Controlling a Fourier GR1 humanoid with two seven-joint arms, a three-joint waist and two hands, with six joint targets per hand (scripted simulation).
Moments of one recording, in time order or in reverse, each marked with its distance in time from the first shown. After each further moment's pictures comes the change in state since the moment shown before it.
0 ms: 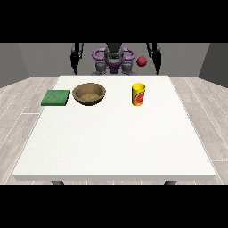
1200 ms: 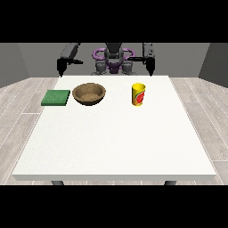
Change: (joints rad) left arm -0.194 -0.096 0.039 0.149 0.014 0.110 -0.347; right arm -0.070 -0.084 -0.207 0.265 -0.197 0.244 -0.429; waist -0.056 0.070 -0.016
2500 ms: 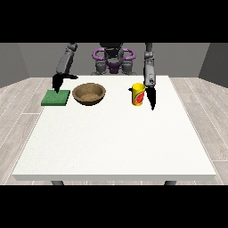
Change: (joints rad) left arm -0.427 0.130 0.255 0.616 0.063 0.009 -0.406; right arm -0.245 -0.070 -0.046 0.303 0.013 0.112 -0.313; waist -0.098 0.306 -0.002
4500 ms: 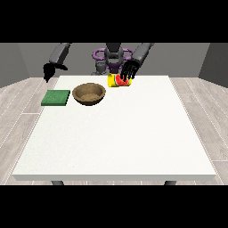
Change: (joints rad) left arm -0.125 -0.039 -0.613 0.022 -1.122 0.463 0.854; right arm -0.113 -0.110 -0.038 0.414 -0.004 0.007 0.070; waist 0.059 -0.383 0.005
